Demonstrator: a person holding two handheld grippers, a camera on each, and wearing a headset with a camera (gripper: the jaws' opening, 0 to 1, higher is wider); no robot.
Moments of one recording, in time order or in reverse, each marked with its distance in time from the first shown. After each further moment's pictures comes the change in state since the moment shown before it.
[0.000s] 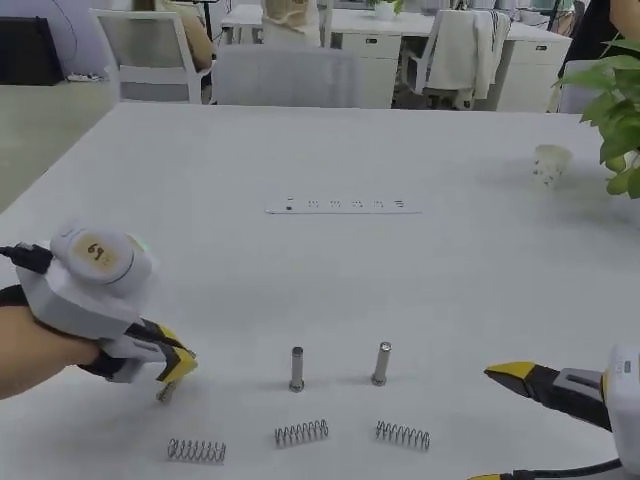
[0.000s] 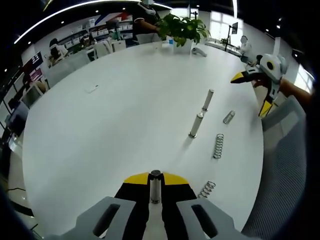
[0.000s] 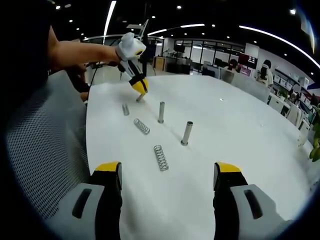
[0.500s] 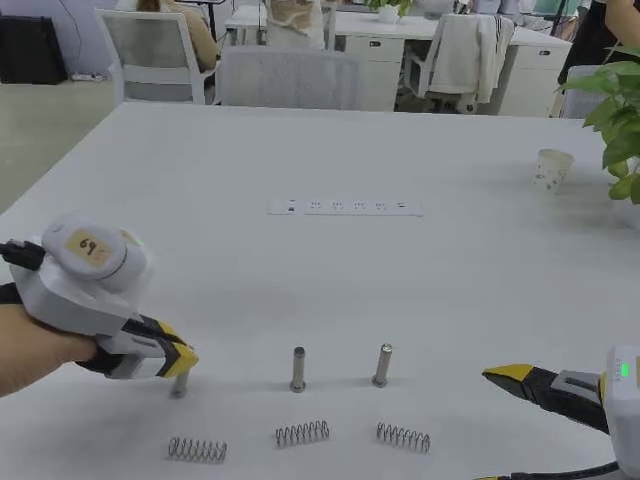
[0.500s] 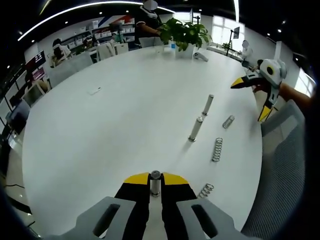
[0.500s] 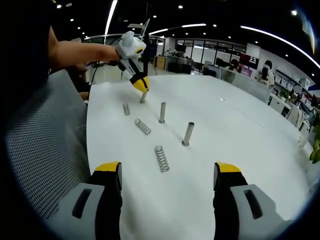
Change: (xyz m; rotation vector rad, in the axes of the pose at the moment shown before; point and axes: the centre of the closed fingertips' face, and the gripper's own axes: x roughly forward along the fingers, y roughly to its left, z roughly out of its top) left arm -0.003 0.000 0.003 -0.028 -0.036 0.005; right arm 0.001 0.002 0.001 -0.009 0.007 0.007
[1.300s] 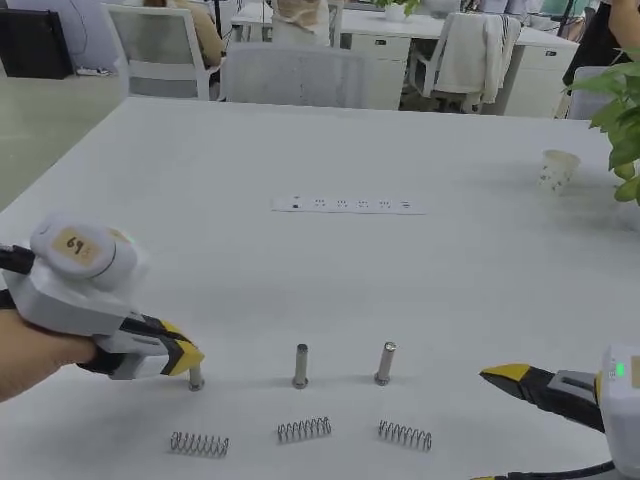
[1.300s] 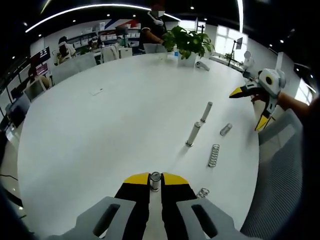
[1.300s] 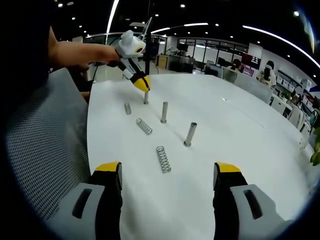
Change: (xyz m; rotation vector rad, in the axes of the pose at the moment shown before) left arm 0.002 -0.004 0.003 -0.054 -0.059 -0.015; right arm 0.003 0.002 0.000 -0.011 0.010 0.012
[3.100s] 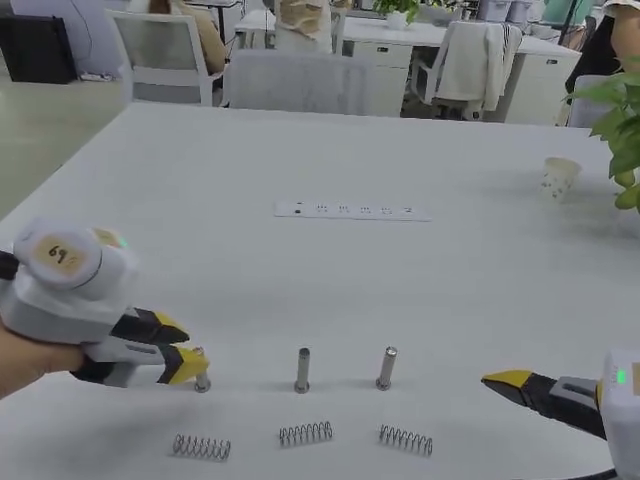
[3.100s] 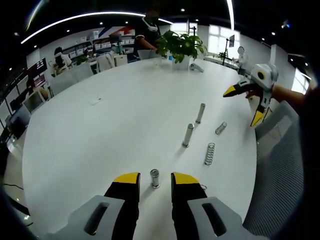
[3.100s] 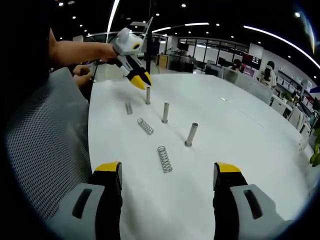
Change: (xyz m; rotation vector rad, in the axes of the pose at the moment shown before) left arm -0.017 -0.004 0.004 0.066 -0.045 0.002; right arm -0.001 0.003 0.002 -0.007 0.005 0.000
